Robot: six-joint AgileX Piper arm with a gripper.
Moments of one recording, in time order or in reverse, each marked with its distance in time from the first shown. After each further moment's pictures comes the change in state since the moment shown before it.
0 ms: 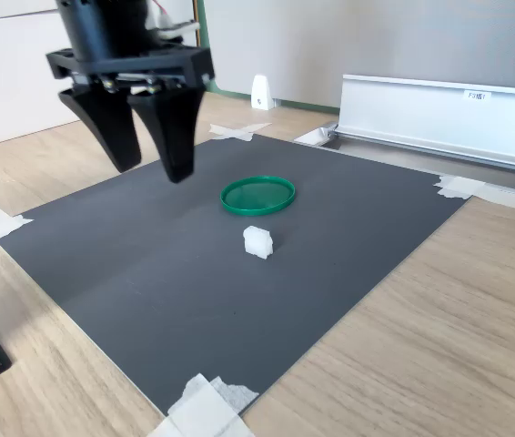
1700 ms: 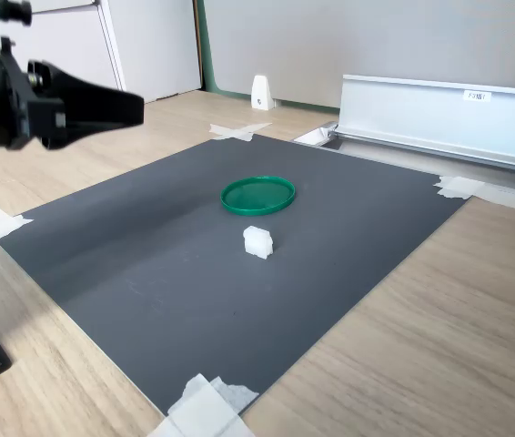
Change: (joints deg) arm 4.8 -62.4 39.7 9.5 -44.2 12.9
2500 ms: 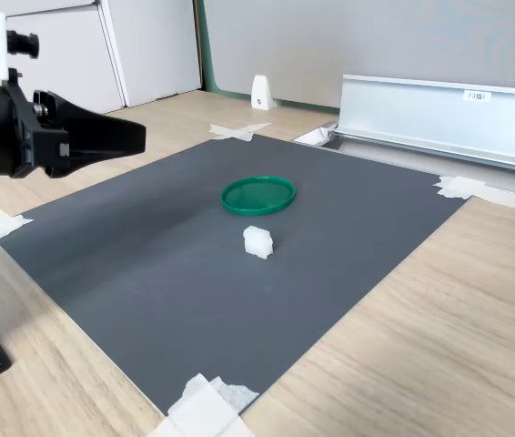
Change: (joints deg) arm 0.0 -6.3 5.5 -2.6 1.3 0.0
